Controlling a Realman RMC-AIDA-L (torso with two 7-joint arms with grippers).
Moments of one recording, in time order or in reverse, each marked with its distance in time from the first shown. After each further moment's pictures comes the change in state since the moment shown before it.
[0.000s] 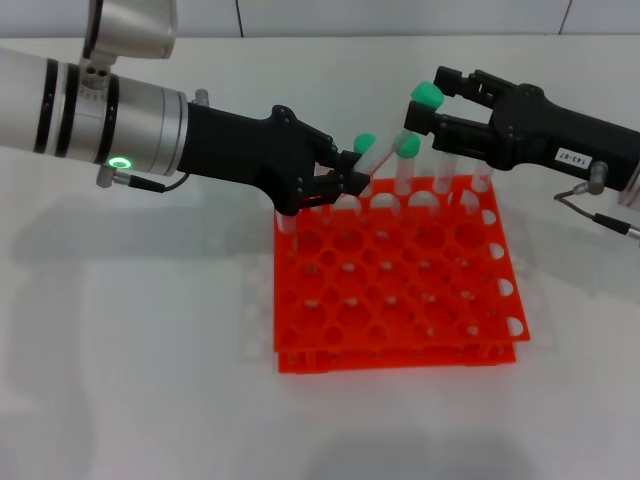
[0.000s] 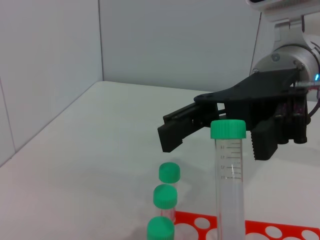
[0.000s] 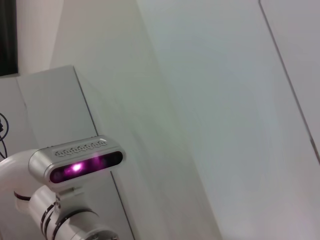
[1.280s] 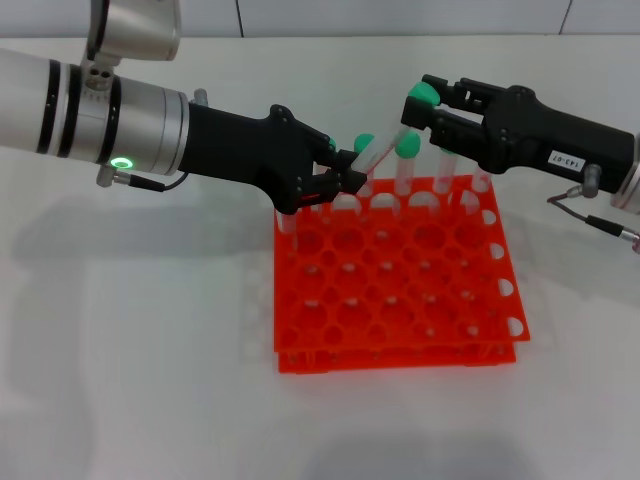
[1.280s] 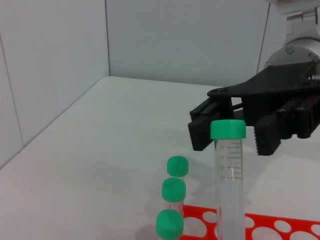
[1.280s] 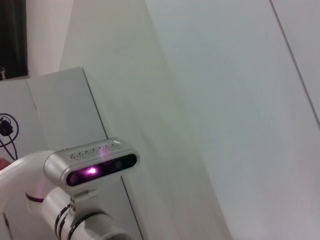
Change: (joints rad) left arm 0.002 -0.001 0.008 0.000 0.006 -0.025 0.000; right arm 0.011 0.002 -0.016 0.017 0.017 -0.017 -0.012
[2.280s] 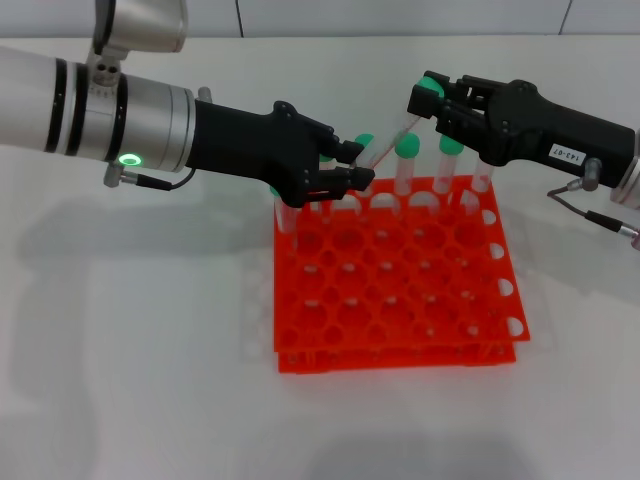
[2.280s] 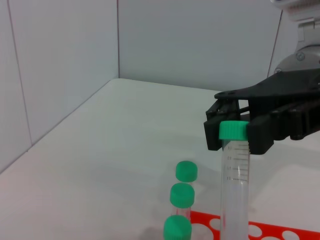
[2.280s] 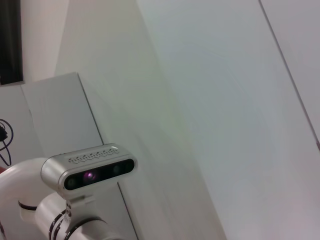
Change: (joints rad) left arm 0.001 -0.012 -0.001 0.010 -0.005 -0.021 -0.045; right arm 0.011 -0.003 -0.001 0.022 0.021 0.006 -0.003
